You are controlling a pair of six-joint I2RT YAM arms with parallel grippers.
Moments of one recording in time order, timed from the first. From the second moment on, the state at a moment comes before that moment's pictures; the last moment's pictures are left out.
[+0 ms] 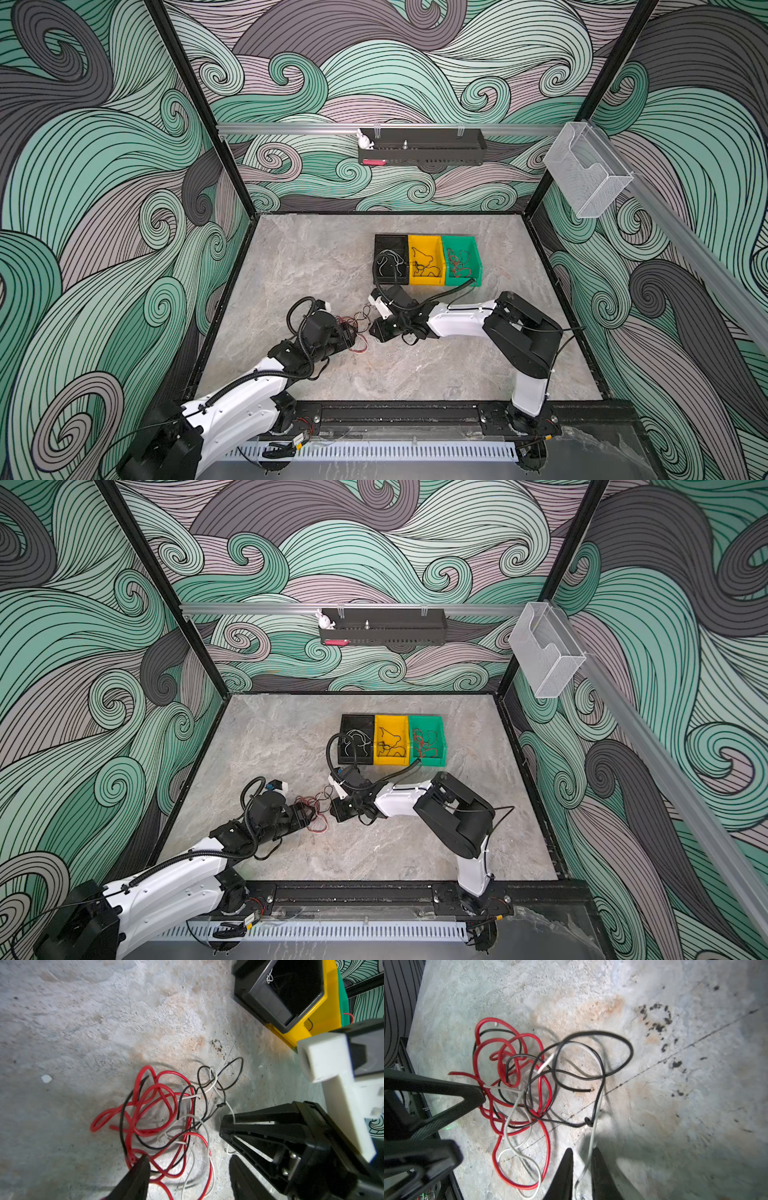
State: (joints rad) left arm -0.62 0.90 0.27 -0.15 -0.01 -0.92; right arm 0.93 1.88 0.97 0.00 -0.27 0.47
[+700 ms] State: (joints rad) left arm -0.62 1.18 0.33 -0.01 0.02 -0.91; right arm 0.94 1.75 0.86 0.07 -0.38 0.51
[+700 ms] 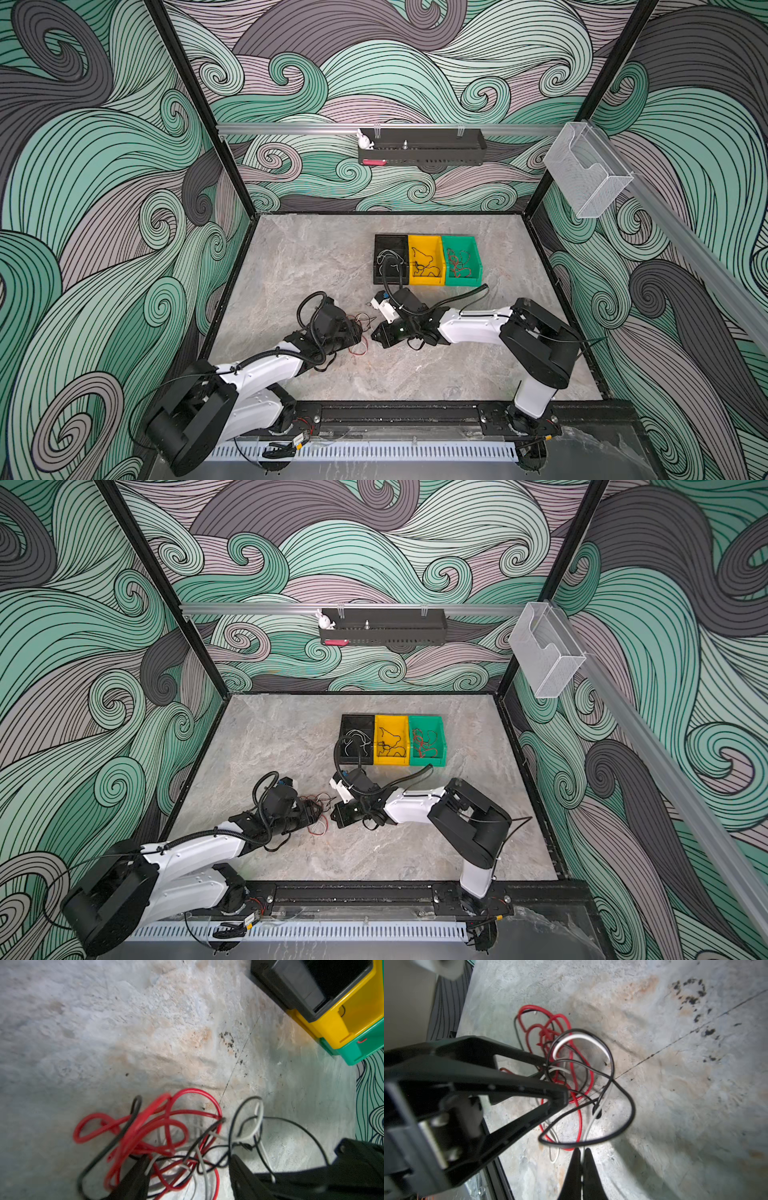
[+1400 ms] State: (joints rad) left arm -0.59 1.20 0.34 -0.02 0.04 -0.90; right arm 0.82 1.34 0.73 -0.15 -0.14 0.42
